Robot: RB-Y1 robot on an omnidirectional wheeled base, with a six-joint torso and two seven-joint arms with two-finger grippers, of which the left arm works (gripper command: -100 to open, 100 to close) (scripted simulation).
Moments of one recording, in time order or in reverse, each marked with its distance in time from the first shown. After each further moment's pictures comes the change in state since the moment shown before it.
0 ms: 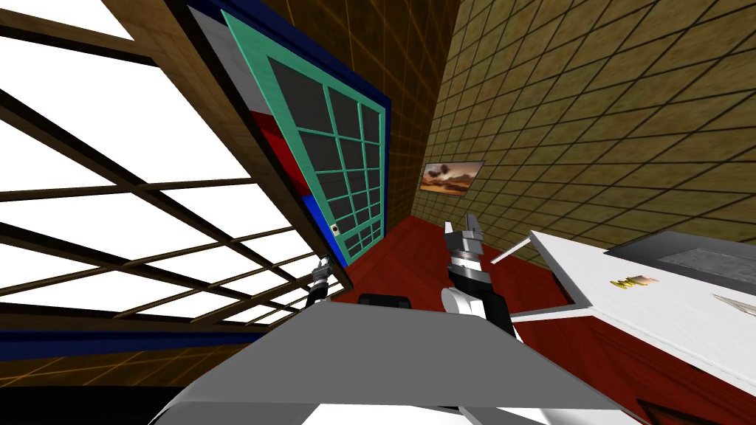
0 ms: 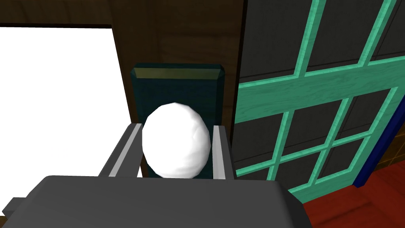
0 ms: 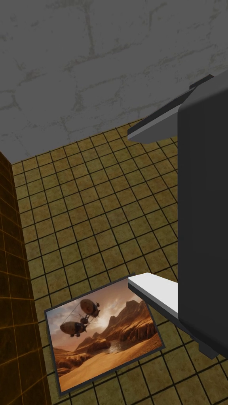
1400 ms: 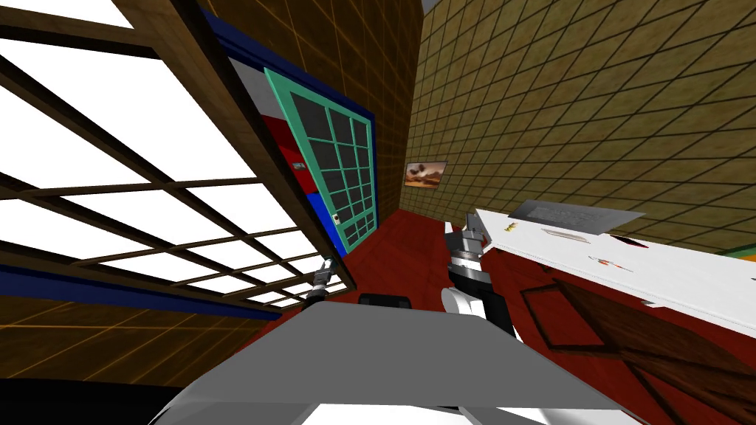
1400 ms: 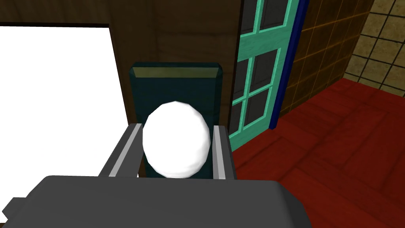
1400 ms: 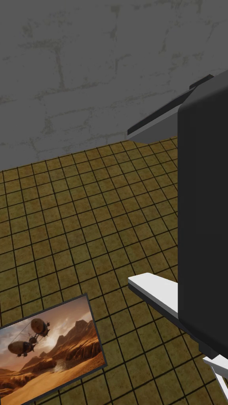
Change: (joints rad) arm 0.081 0.097 -0.157 -0.045 -0.087 -0.055 0.165
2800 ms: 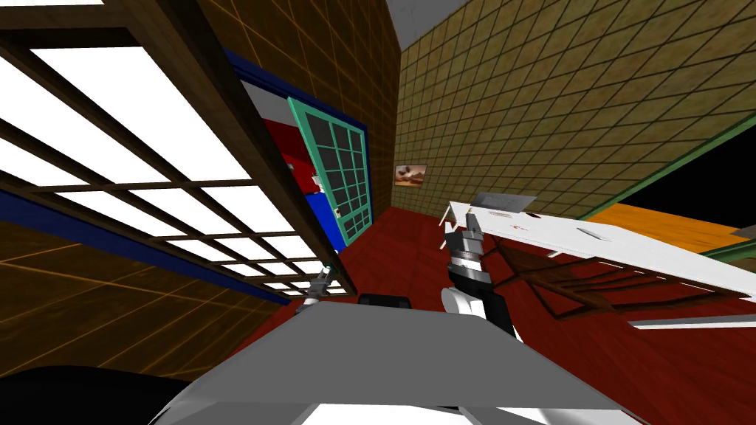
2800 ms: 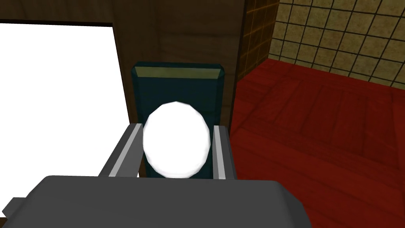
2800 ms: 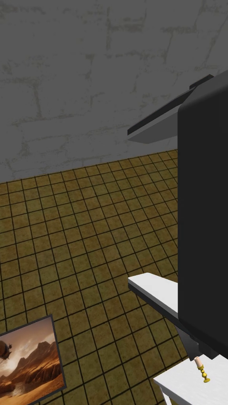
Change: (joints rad) arm 0.100 0.098 -0.113 -0.002 -0.075 -0.127 0.132
